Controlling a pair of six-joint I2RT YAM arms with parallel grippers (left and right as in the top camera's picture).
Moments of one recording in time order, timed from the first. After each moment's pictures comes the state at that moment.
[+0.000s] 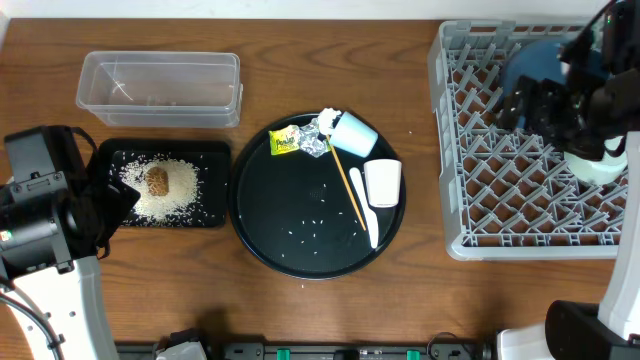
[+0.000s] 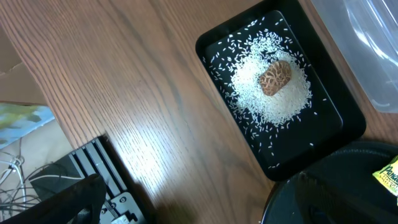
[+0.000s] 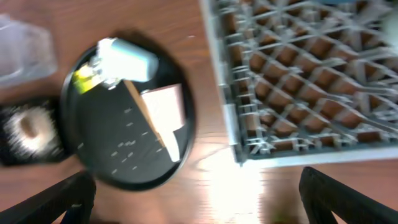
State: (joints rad) left arm 0.32 1.15 1.45 -1.49 -0.28 -0.67; right arm -0.06 1.64 2.13 -1.69 -0.26 0.24
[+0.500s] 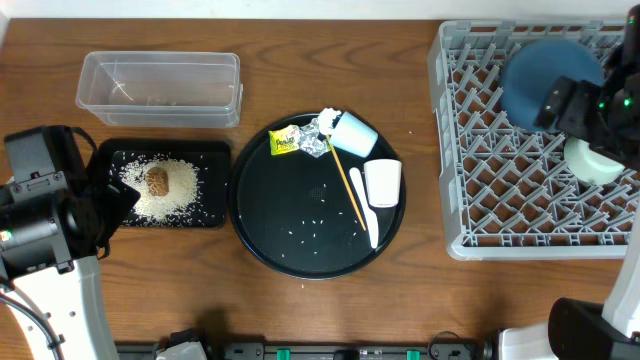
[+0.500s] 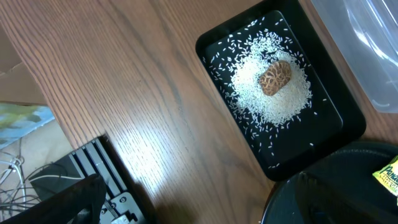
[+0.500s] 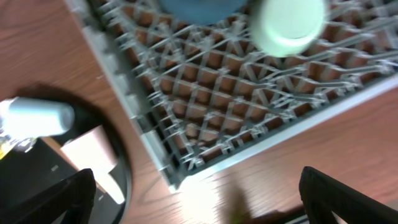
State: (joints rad) left arm 0.32 1.15 1.45 -1.49 -0.28 -0.67; right arm -0.13 1.64 2.13 -1.69 0.10 0.36
